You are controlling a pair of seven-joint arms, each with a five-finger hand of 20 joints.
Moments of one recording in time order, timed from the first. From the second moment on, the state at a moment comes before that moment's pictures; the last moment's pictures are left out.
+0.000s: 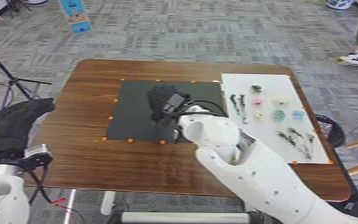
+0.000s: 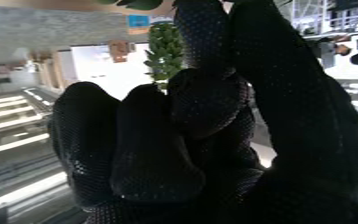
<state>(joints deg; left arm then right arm) 127.0 -48.0 -104.3 -115.8 49.3 22.3 13.9 -63.9 -70.5 40.7 -98.7 -142.3 -14.3 11.7</state>
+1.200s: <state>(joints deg) 118.8 -48.5 -94.7 -112.6 45.6 22.5 14.8 -65.8 -81.9 41.3 -84.0 -151.4 -8.9 5.8</state>
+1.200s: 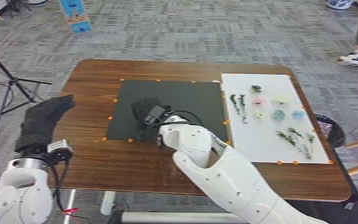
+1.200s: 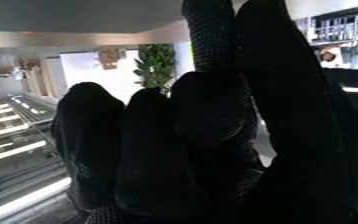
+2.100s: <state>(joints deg) 119.2 -48.7 -95.9 -113.1 44.9 22.9 14.5 -65.4 -76.4 42.3 -92.8 -135.0 -18.5 9.9</state>
